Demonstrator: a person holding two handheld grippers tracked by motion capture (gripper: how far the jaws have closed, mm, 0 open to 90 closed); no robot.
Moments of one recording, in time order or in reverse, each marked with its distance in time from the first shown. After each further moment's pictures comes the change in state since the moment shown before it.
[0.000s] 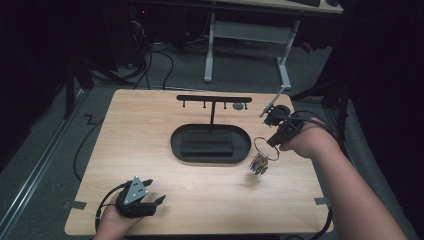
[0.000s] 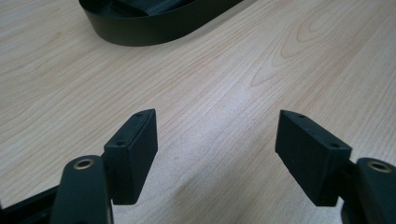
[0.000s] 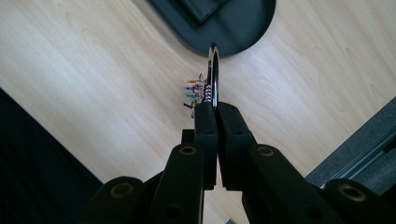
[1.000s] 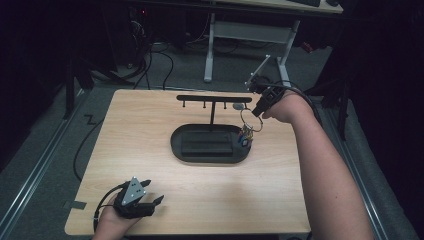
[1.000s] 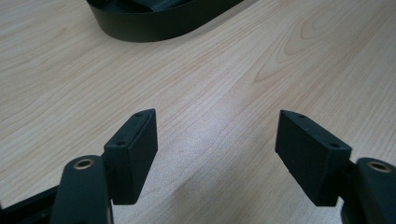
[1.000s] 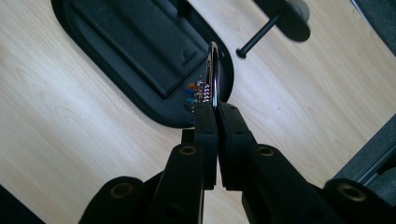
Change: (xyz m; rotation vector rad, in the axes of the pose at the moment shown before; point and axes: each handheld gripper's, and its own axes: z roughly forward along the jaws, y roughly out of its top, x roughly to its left) left arm 0.002 -0.003 -0.002 -0.002 0.005 -0.007; right arm -0.048 0.078 0.011 -0.061 -0.009 0.047
